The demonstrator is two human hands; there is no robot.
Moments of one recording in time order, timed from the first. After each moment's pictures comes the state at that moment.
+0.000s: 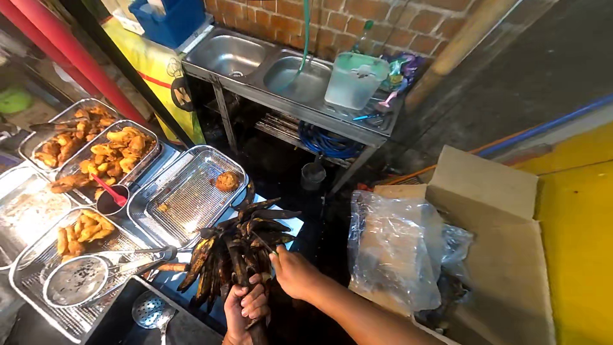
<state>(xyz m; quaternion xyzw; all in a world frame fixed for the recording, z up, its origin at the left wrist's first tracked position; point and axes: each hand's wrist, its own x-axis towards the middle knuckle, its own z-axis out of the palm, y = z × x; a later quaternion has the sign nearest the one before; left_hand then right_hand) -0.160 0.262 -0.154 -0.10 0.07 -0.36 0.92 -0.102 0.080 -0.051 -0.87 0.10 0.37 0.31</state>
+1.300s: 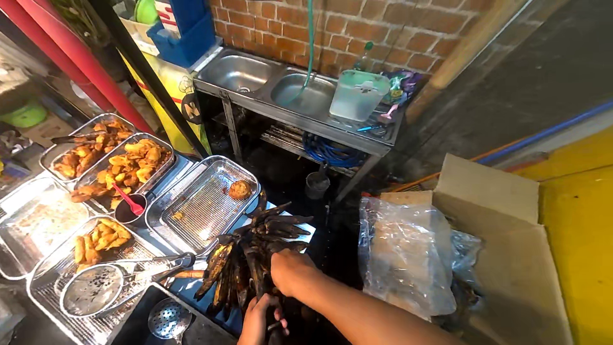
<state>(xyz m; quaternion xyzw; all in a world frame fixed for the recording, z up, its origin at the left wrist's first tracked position) -0.157 0.277 -0.104 0.45 0.26 -0.37 0.77 -0.061 0.147 -0.015 -0.88 0.06 0.45 0.12</state>
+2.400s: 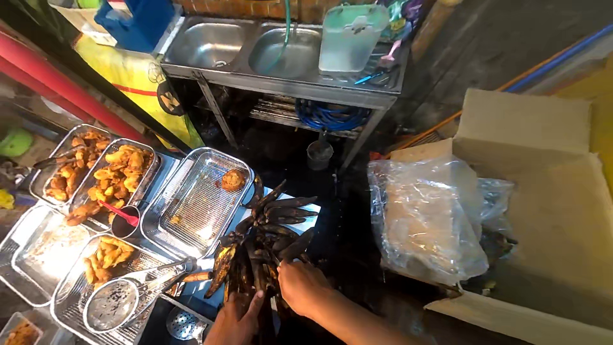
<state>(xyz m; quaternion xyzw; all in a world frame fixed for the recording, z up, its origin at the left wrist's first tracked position) -0.111 0.346 -0.062 0.84 0.08 -0.47 0.26 -0.109 0.143 -0.057 -0.86 0.10 0.43 0.26</state>
